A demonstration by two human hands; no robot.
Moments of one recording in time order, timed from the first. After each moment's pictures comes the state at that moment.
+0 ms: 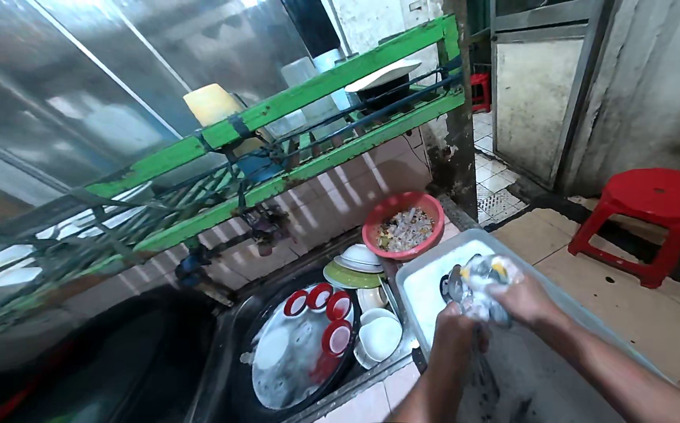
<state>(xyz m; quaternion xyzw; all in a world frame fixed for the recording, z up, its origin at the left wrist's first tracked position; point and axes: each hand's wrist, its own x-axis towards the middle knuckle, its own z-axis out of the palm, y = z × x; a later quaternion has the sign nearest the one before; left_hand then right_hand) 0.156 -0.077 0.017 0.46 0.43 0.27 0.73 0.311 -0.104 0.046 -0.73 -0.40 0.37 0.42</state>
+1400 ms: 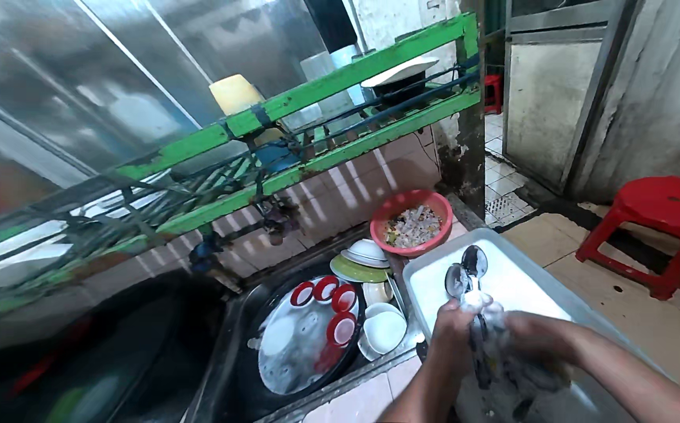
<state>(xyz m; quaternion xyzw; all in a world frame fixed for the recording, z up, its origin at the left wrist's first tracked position) 0.145 -0.074 0.015 0.48 0.33 0.34 0.74 0.302 -0.119 0.049 -0.63 -0.59 0.50 -0.01</state>
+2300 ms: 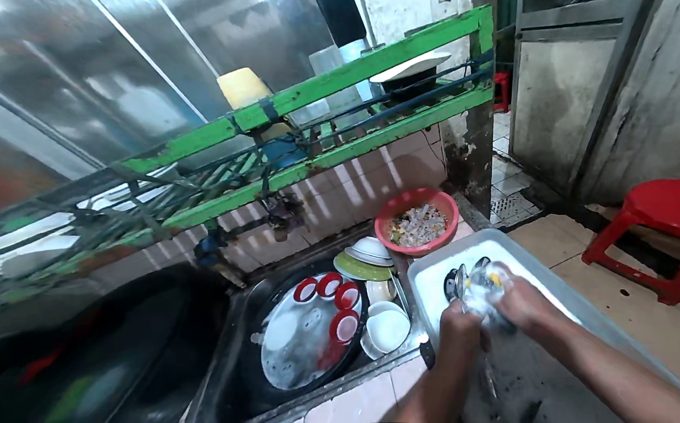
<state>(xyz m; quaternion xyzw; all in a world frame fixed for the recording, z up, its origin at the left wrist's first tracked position) 0.147 -0.075 0.008 0.50 0.45 0.31 0.68 0.298 -0.089 0.052 -0.76 -0.51 0.34 0.21</state>
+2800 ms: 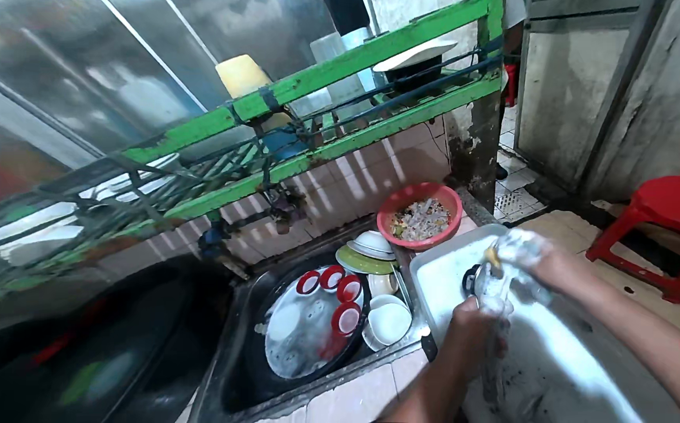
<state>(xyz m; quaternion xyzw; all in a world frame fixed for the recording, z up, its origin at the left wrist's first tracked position) 0.147 -0.080 0.027 0.44 0.37 0.24 0.78 0.348 -0.084 0.069 -0.74 -0.49 0.29 0.35</state>
